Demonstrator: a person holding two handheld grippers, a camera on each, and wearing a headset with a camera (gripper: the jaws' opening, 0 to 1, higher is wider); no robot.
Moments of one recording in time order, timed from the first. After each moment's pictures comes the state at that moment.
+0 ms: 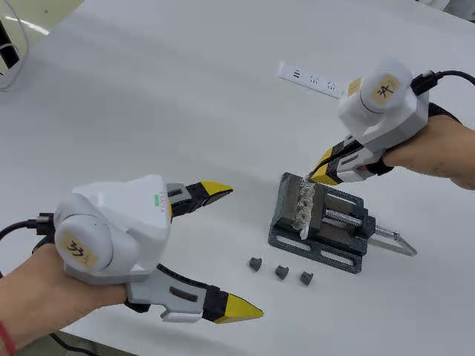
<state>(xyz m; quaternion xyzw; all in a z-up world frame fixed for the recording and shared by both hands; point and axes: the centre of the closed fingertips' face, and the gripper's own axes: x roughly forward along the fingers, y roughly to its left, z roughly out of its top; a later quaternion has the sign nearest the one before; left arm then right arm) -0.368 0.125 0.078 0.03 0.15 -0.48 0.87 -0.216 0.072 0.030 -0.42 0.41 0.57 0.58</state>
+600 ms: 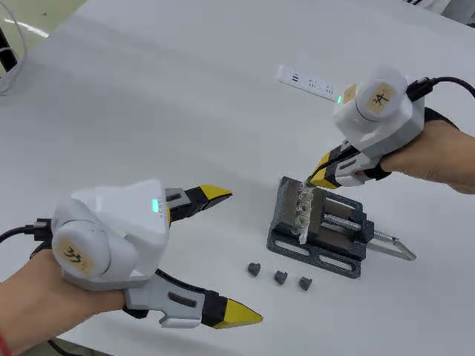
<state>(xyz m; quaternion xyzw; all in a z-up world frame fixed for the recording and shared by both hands) -0.367 0.125 0.079 0.03 0.14 -0.48 0.87 -0.216 0.073 0.029 -0.44 0.40 0.57 0.57</state>
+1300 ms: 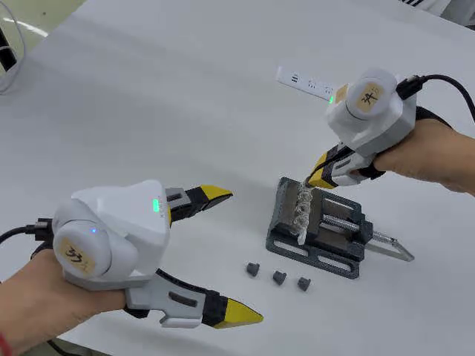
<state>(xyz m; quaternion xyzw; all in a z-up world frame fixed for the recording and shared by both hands) -0.366 0.123 0.081 0.02 0.14 -0.48 0.87 -0.216 0.073 0.029 -0.45 0.42 0.56 0.56</state>
